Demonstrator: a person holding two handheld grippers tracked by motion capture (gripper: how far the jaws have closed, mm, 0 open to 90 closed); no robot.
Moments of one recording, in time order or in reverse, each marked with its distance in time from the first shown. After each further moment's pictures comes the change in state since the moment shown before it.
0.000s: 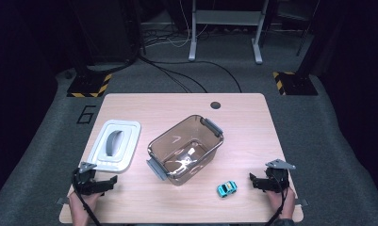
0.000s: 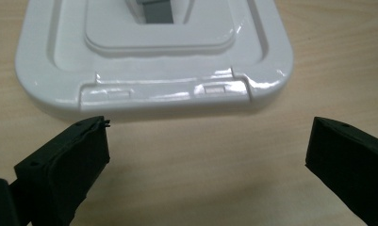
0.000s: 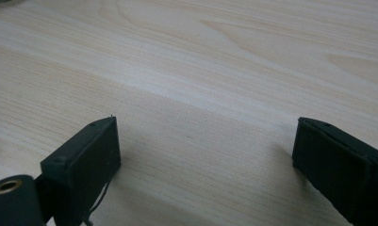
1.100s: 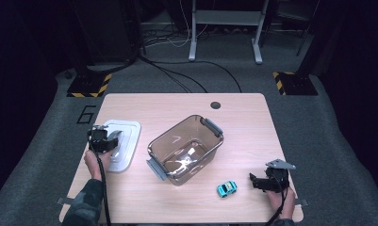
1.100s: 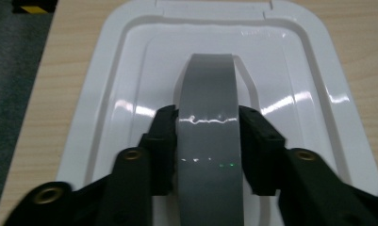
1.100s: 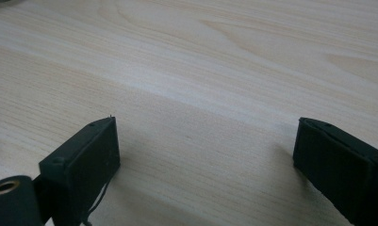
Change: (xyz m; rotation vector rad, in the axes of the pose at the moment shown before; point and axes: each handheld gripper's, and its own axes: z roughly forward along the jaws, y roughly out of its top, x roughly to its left) left arm 0.019 0.114 0.086 0.039 0.156 -0.061; right arm 0.000 0.000 0.000 0.001 0.000 0.000
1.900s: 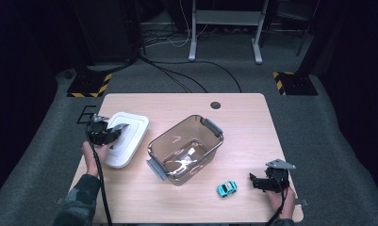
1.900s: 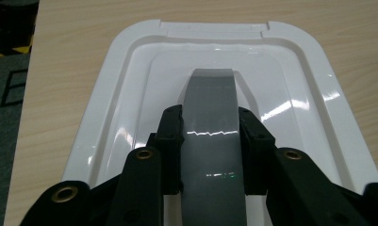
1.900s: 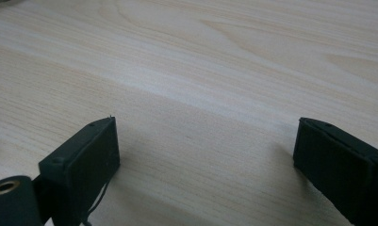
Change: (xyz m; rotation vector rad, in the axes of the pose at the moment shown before) left arm -0.011 0.030 -0.033 -0.088 -0.119 0.103; right arm 0.000 0.000 0.000 0.000 0.001 -0.001
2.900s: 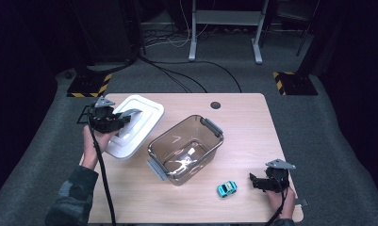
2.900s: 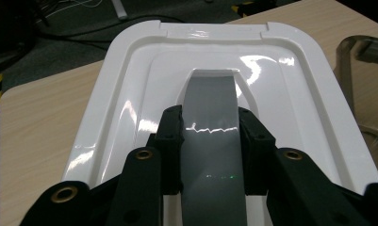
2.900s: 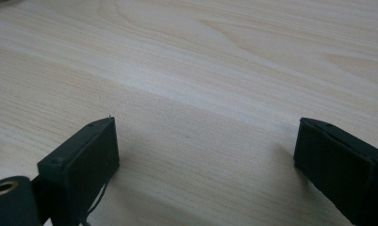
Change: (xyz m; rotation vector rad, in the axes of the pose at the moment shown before) left arm -0.046 0.065 -0.063 -0.096 -0.173 0.171; right arm 0.000 0.000 0.000 0.002 0.000 0.001
